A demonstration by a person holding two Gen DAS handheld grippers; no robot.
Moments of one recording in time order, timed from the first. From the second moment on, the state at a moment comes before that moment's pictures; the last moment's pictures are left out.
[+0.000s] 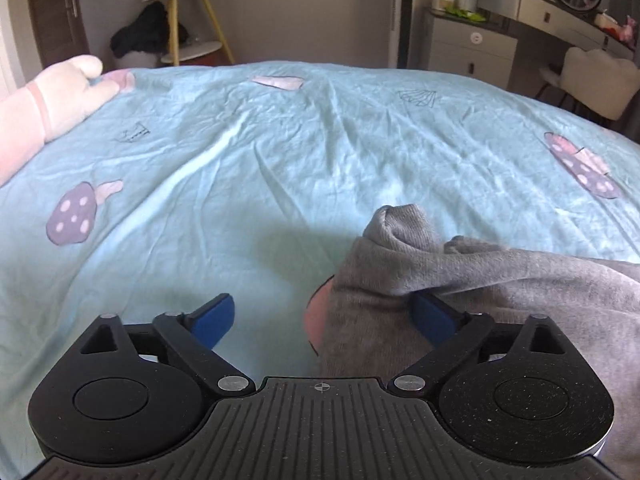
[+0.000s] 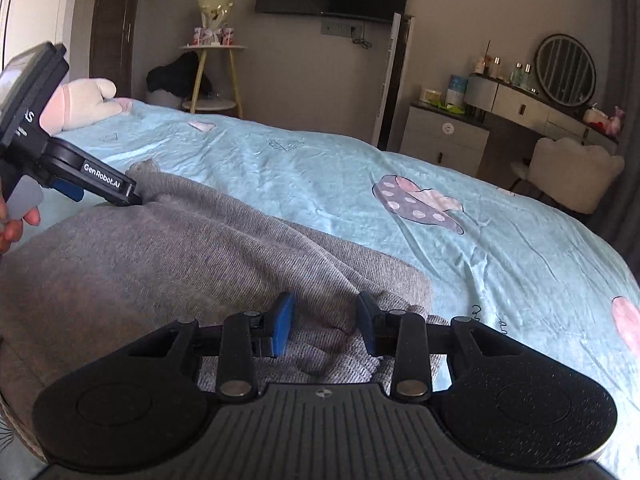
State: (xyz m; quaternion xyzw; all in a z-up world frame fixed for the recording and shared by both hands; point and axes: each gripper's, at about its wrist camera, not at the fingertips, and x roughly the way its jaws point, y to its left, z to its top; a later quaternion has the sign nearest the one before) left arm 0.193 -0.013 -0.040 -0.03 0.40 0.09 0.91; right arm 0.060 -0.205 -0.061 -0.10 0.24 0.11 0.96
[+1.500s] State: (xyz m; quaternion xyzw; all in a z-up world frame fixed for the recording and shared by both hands) left arm 0.177 0.025 -0.068 -0.26 0.49 -0.18 0.81; right arm 0.111 -0.326 -0.109 0.38 0.40 0.19 0.81
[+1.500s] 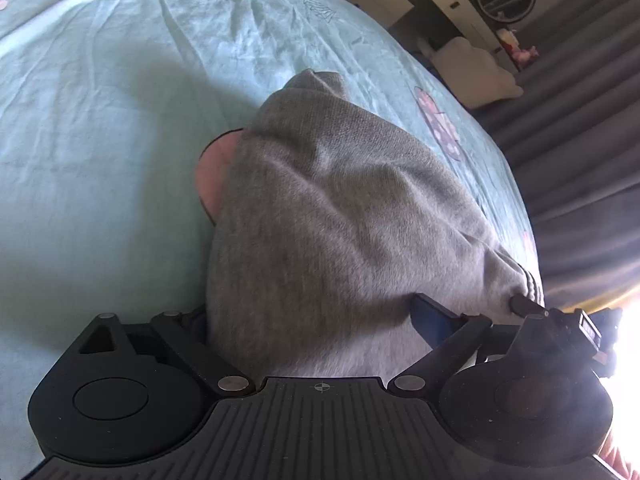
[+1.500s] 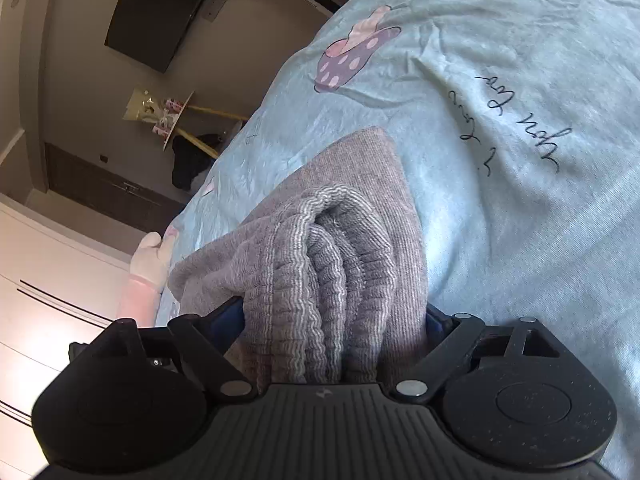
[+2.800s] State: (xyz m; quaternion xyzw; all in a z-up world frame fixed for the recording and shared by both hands) left arm 0.067 -0.051 -0.031 -0.03 0.38 -0.02 0.92; right arm 0.042 -0.312 -0.046 0.29 0.33 0.04 0.90
